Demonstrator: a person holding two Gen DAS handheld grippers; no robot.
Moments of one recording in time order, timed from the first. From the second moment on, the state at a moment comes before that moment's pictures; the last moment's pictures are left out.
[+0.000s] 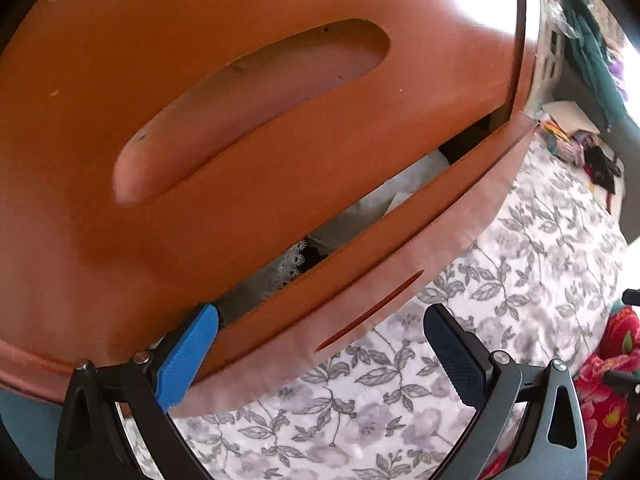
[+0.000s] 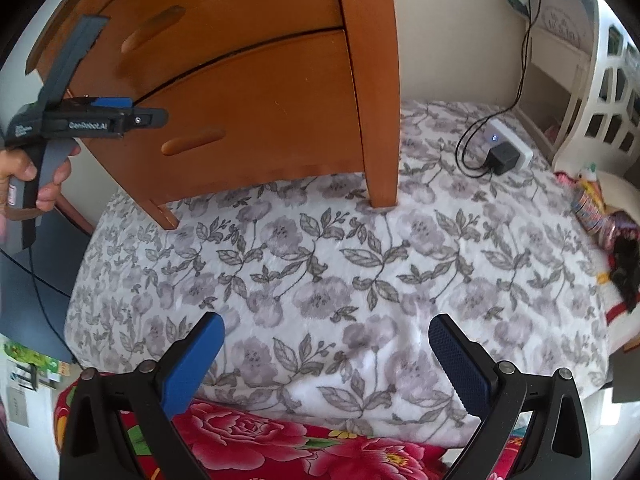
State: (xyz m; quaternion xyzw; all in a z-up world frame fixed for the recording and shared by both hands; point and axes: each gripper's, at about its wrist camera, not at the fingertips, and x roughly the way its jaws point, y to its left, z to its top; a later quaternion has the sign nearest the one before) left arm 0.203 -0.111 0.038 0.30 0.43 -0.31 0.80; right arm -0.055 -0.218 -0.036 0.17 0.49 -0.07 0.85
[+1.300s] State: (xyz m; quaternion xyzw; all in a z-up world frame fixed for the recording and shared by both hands) left arm 0.106 -0.079 0.044 0.23 0.43 -0.33 0.81; right arm -0.077 -0.227 -0.027 0.21 0.45 -0.10 0.86
